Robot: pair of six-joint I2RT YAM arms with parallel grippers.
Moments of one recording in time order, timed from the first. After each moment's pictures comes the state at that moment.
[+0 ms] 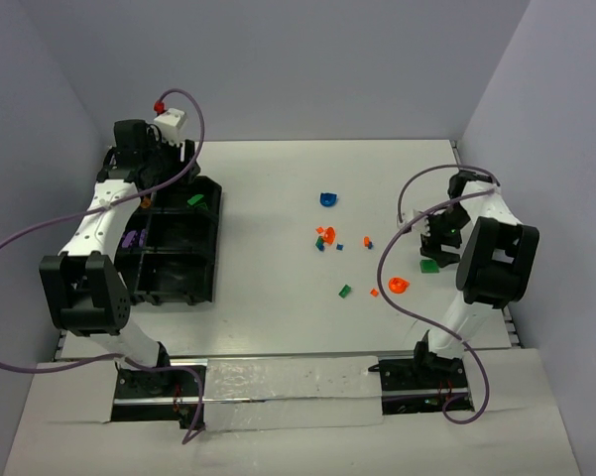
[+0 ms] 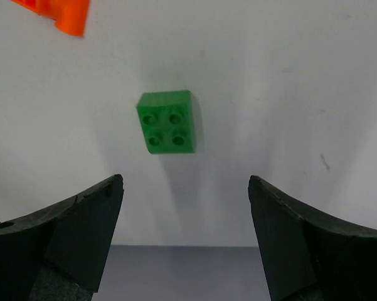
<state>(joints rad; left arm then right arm) -0.02 1.63 1.42 -0.34 0.35 0.21 -0.27 1.78 1.31 -1.17 -0.19 -1.72</state>
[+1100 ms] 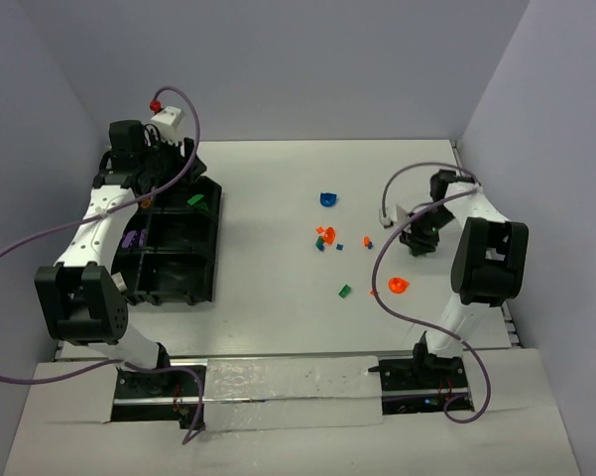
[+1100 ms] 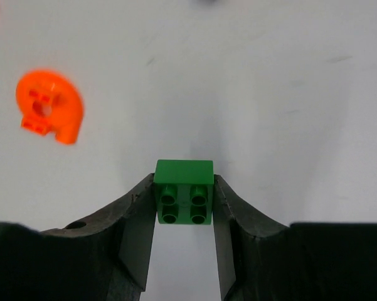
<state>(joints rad) -0.02 1.57 1.38 -0.31 0.48 0.13 -0.17 1.78 1.25 -1.06 -0.35 -1.64</state>
